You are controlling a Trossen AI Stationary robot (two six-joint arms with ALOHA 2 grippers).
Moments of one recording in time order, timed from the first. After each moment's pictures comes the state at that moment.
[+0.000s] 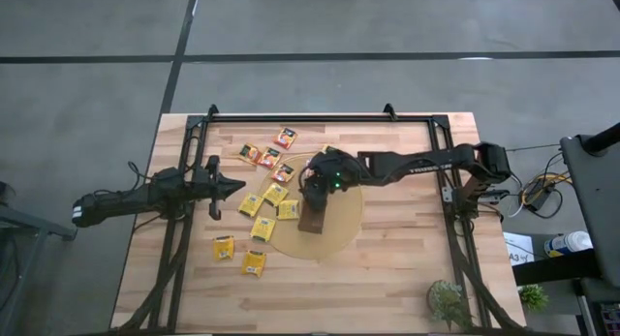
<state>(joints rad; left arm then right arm) 0.14 0.04 0.01 0.02 0.01 -0.07 -0.03 1.72 1.33 -0.26 0.04 0.52</state>
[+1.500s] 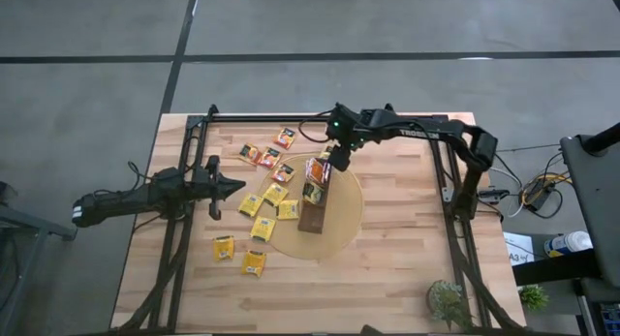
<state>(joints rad) 0.14 0.04 0.01 0.02 0.01 -0.07 -0.43 1.83 1.42 -0.72 0.07 0.04</state>
